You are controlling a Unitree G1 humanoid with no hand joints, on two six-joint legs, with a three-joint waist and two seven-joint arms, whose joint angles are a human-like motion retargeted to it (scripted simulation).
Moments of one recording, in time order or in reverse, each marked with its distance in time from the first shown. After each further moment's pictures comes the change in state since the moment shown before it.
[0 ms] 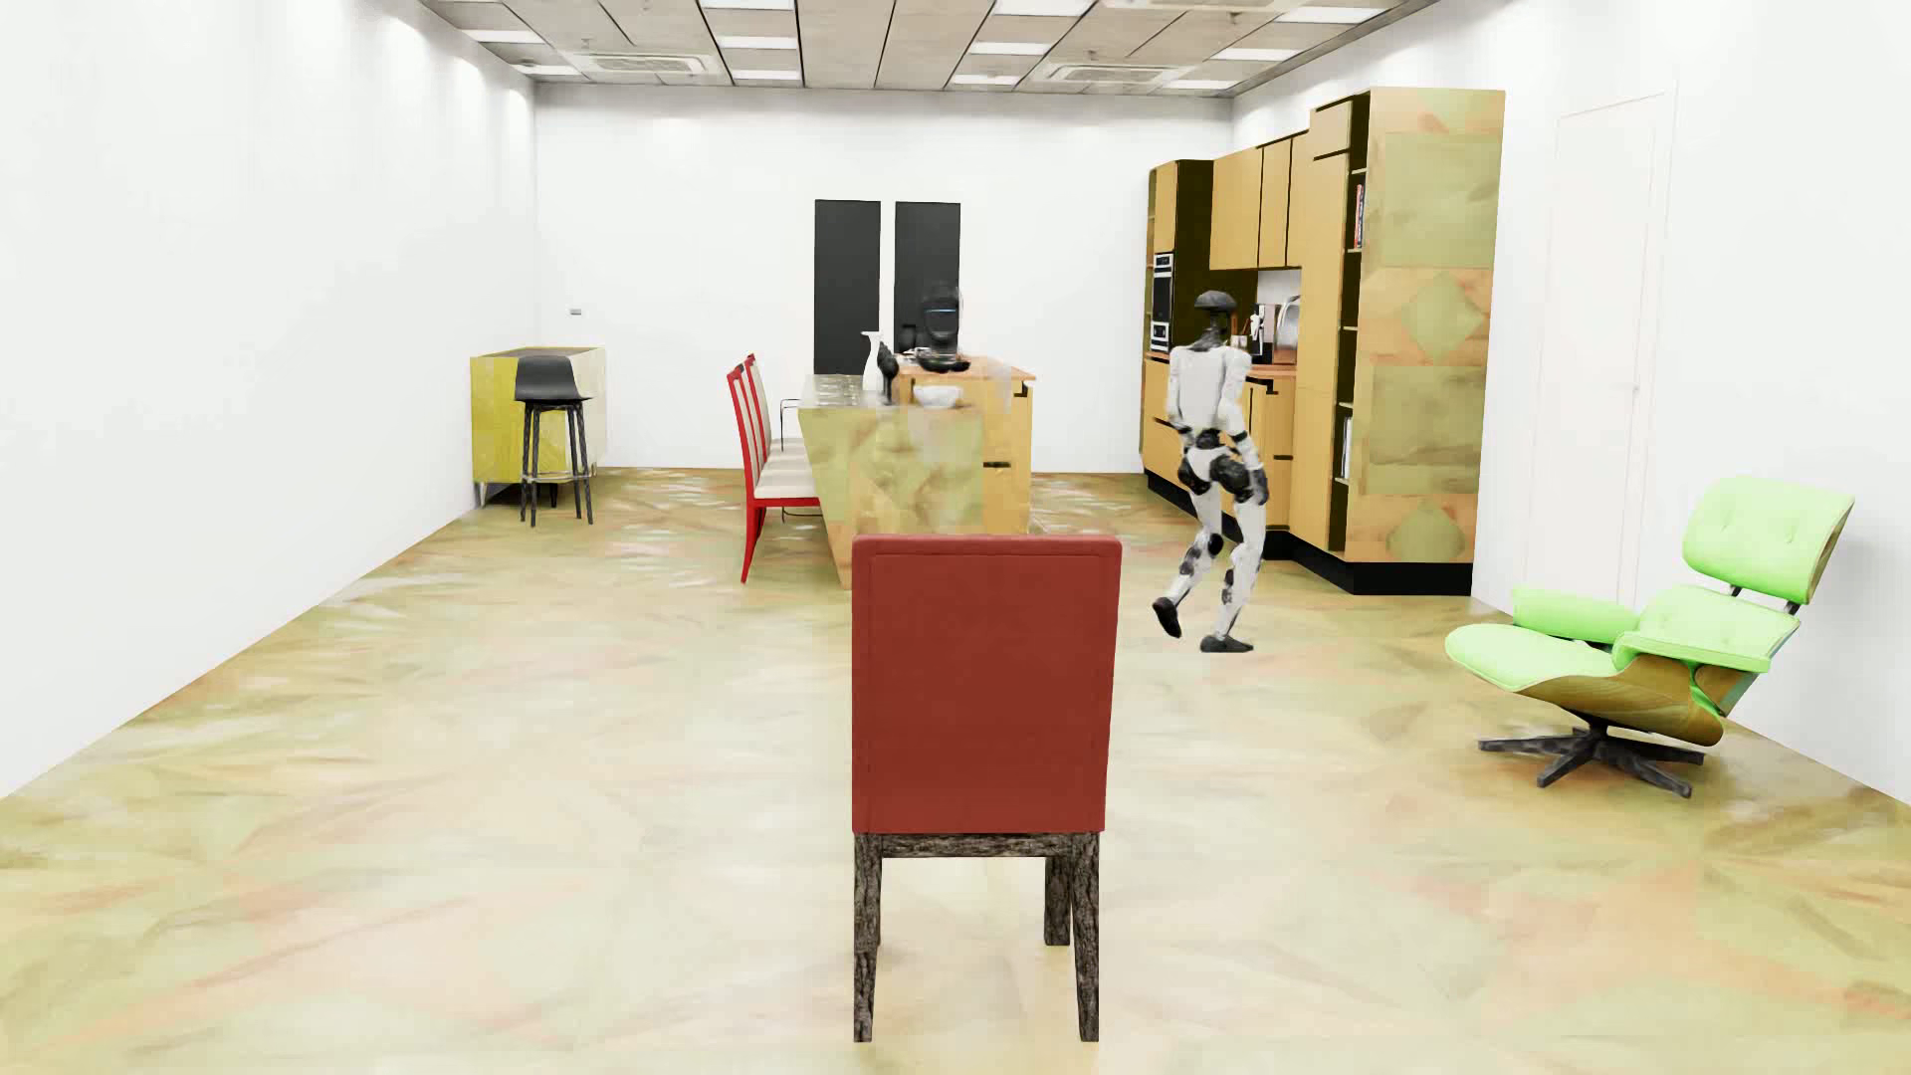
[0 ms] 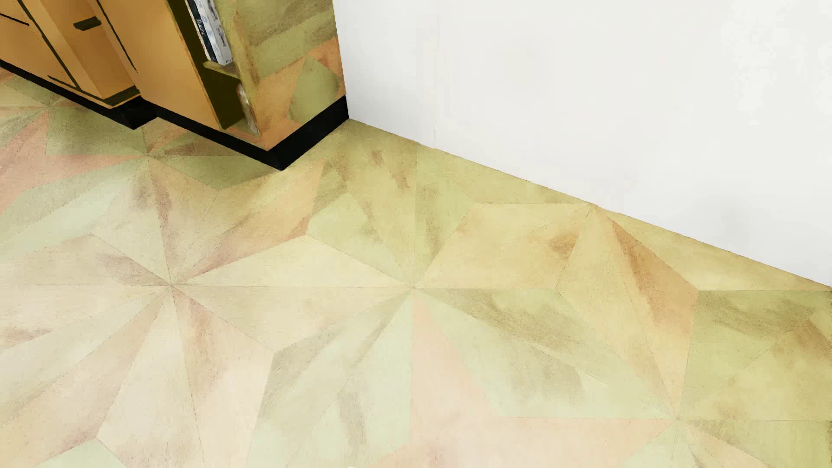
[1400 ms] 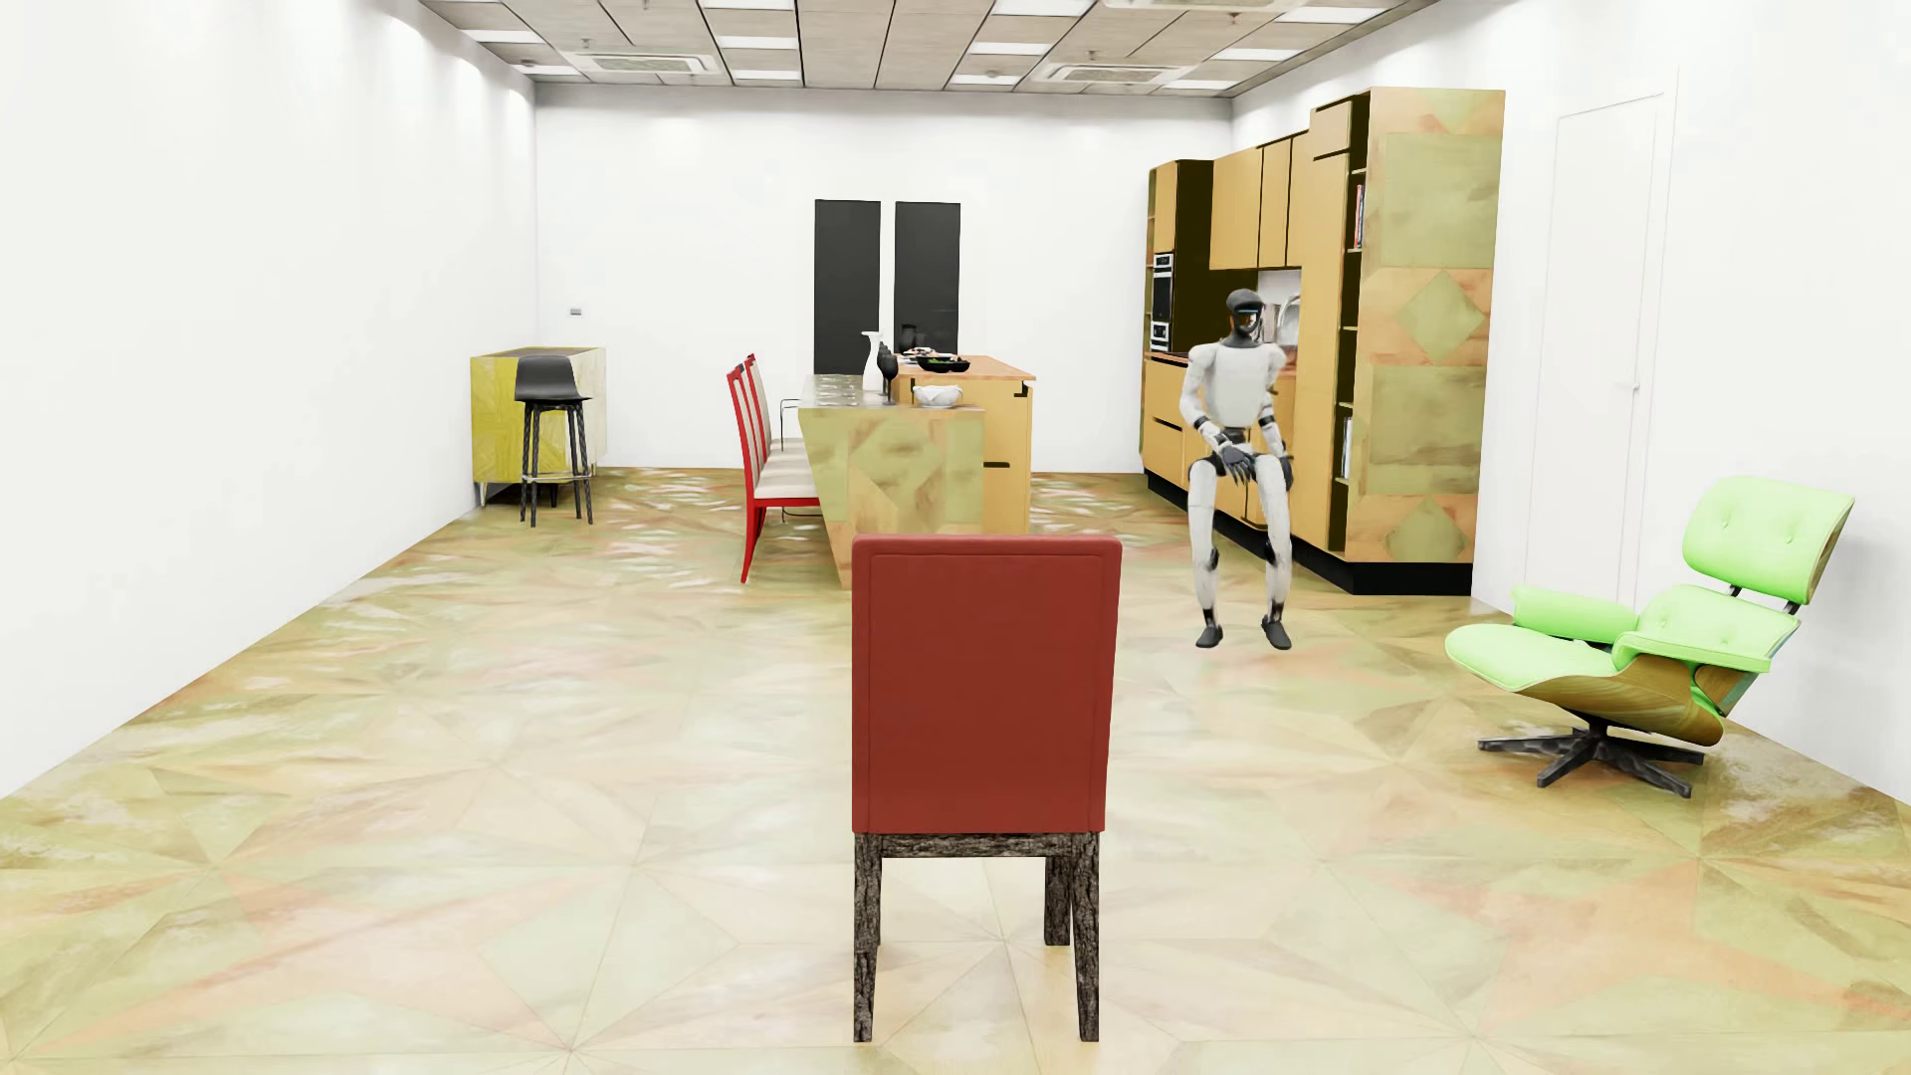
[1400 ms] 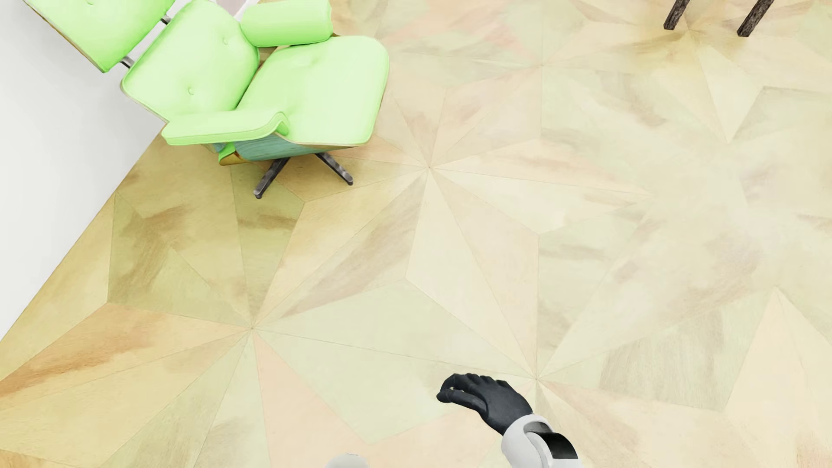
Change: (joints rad) body -0.054 0.068 0.106 -0.126 -0.100 -0.085 -0.155 -0.250 -0.016 -0.510 -0.110 0.287 -0.205 -0.113 -0.103 -0.063 -0.175 -0.046 0.035 0.106 0.505 -0.180 -0.346 -0.034 0.005 -0.113 -0.210 -0.128 0.022
